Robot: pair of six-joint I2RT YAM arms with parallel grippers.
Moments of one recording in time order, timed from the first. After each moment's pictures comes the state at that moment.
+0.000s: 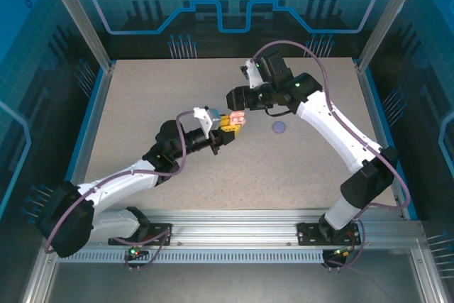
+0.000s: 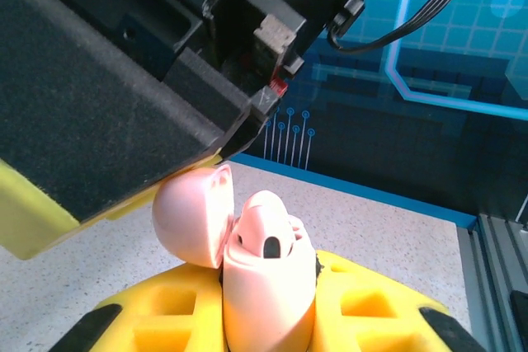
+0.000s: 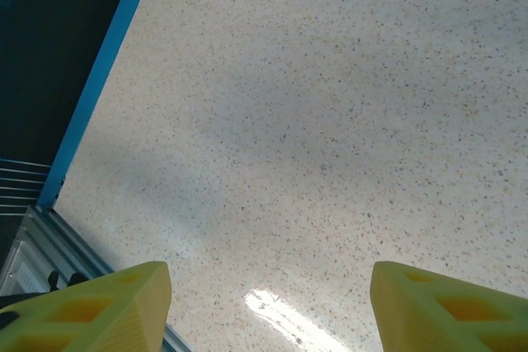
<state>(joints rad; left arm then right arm) -0.64 1.21 0.62 0.65 0.41 -0.08 0.59 1.62 1.70 -0.90 -0.28 0.40</state>
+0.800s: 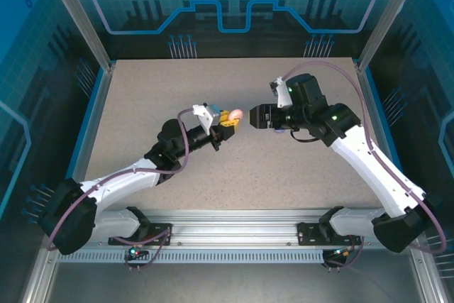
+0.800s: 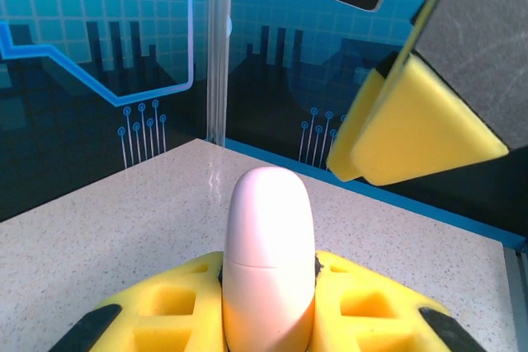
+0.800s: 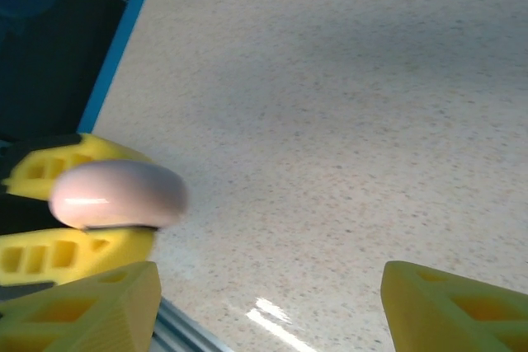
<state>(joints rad) -0.64 1.23 0.63 0.65 0.30 -0.11 0.55 1.23 1.34 -0.85 -0.22 0.48</state>
